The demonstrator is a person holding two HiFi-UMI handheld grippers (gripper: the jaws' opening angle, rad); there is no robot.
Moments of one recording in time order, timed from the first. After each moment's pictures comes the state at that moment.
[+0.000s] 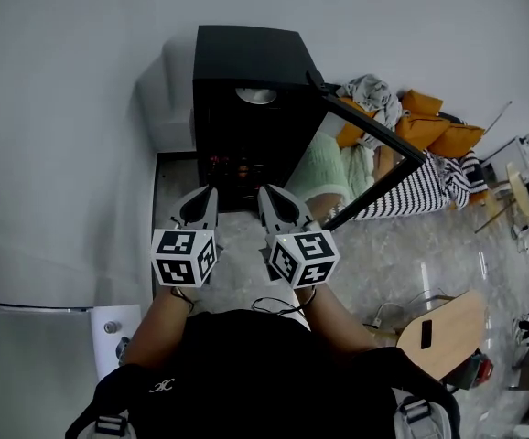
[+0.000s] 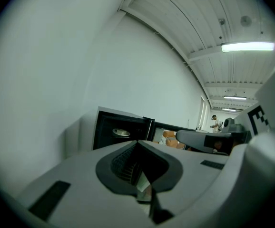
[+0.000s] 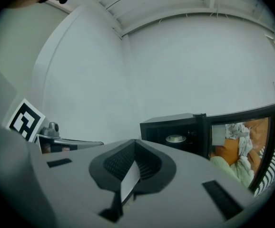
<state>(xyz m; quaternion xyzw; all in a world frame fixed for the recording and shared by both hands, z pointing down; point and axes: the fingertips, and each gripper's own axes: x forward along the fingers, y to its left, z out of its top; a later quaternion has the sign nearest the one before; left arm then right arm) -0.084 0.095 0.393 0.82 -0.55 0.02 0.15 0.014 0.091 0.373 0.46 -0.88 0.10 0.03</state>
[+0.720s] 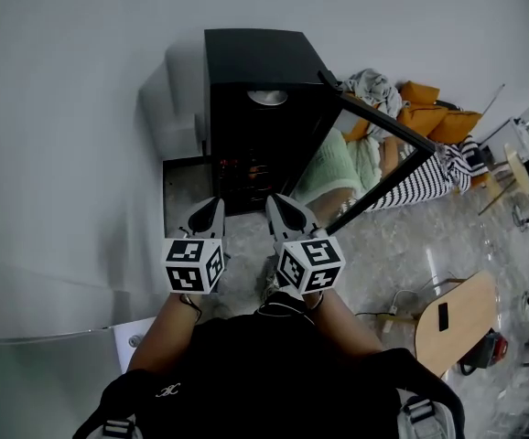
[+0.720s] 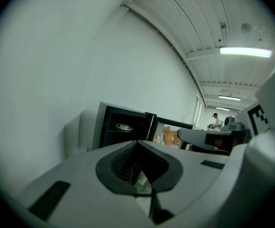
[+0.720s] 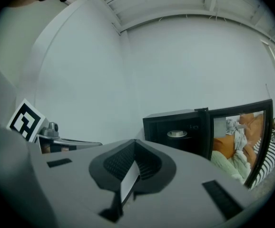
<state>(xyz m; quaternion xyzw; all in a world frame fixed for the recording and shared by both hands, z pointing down) -0.143 0.099 0.418 0.84 -0.52 0.04 0.17 -0.041 0.102 0.395 0.50 -0.86 0.11 0.04</state>
